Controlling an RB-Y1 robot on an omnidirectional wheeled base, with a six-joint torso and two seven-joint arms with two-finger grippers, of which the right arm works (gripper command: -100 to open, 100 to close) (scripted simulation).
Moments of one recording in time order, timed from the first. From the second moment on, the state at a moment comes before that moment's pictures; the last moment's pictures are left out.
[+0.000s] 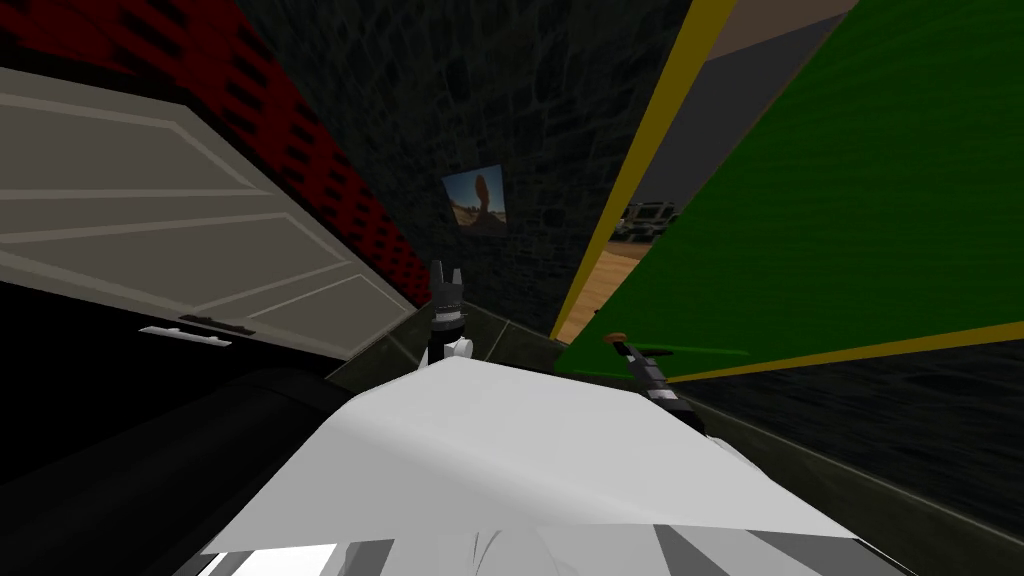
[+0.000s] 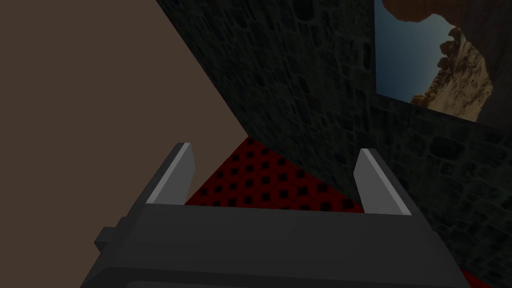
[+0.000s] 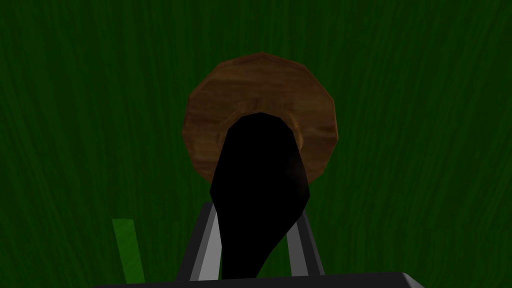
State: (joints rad) arm 0.17 -0.63 0.19 -0.70 -0.15 -1.11 -0.42
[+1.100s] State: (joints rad) arm 0.19 -0.65 0.22 -0.65 -0.15 -1.20 -0.44
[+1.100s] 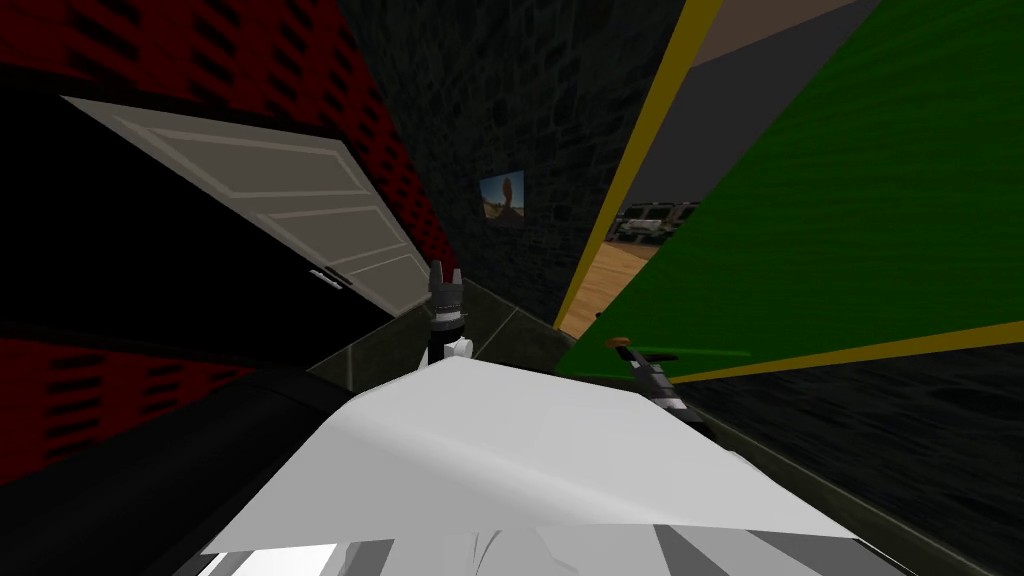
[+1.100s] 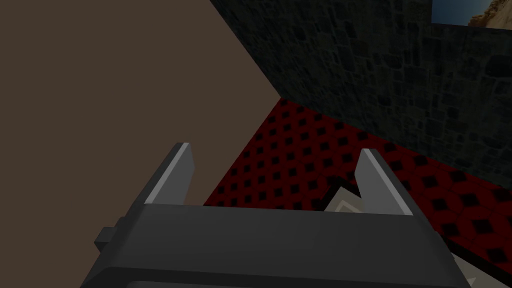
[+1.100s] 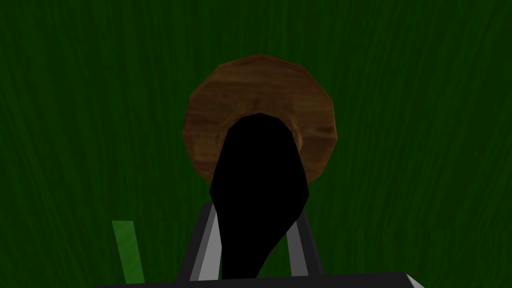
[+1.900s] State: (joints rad) arm 0.19 -0.66 0.23 -0.61 -0.15 -1.24 -0.45
